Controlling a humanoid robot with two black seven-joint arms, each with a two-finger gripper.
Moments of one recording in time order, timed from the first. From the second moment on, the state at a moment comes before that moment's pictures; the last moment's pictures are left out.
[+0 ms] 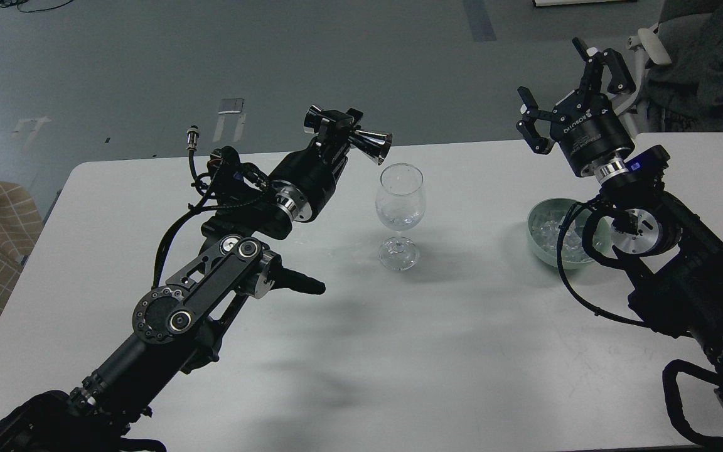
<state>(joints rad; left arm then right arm) -0.57 0.03 -0.96 -1.27 1.14 0.12 0.12 0.68 -0.12 1.20 0.66 -0.47 0.47 0.33</state>
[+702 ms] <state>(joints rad) -0.61 0.02 -0.90 -1.32 1.29 0.12 0.16 0.68 -0.12 1.20 0.66 -0.47 0.47 0.33</state>
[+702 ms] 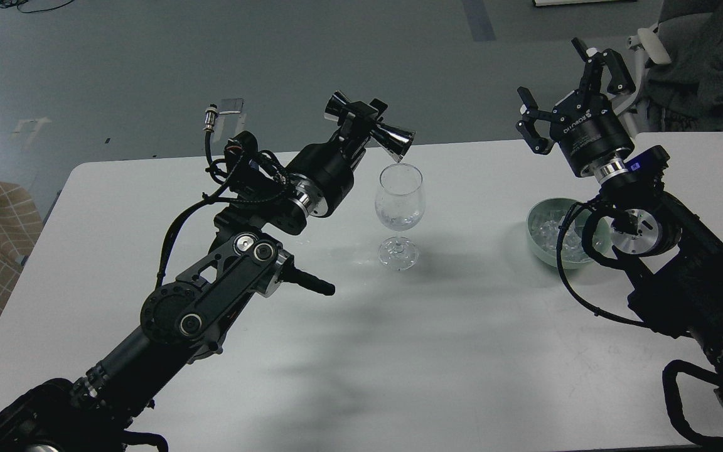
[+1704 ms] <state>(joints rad) -0.29 -0.04 -1.61 -1.52 0.22 0.14 0.29 0.68 -0.13 1.20 0.66 -0.47 0.47 0.33</state>
